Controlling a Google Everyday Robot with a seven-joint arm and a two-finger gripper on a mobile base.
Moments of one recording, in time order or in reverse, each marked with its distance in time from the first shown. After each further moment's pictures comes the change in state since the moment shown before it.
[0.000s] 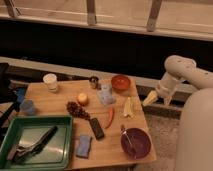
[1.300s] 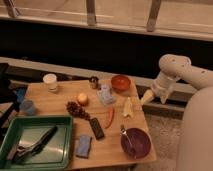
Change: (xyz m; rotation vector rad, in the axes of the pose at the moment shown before) arm -0.012 0.039 -0.008 0.071 -0.048 -0.107
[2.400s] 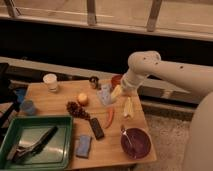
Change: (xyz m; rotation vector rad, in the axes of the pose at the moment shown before) arm -0.047 0.153 -0.023 -0.030 -0.225 -0.226
